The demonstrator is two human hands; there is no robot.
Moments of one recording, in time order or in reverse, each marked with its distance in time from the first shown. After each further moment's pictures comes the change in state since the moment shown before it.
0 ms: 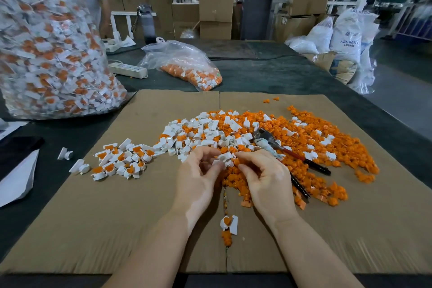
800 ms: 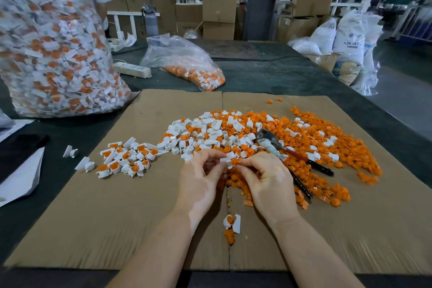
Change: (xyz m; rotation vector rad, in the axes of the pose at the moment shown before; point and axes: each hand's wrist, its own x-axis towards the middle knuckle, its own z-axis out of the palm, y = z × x) left_hand -0.003 0.002 -0.003 -0.066 -0.044 -0.035; right_hand -0.002 -0.001 0.000 -0.097 -0.012 -0.056
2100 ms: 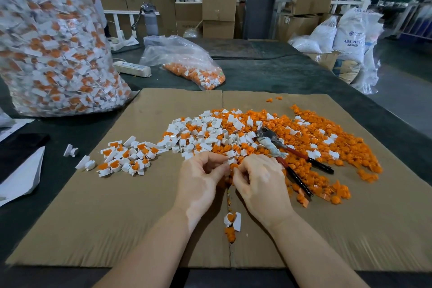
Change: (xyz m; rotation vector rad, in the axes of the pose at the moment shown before) left_hand -0.005 0.005 -0.002 0.033 0.003 -0.039; right_hand -0.002 -0.006 0.005 -0.169 -0.063 -0.100
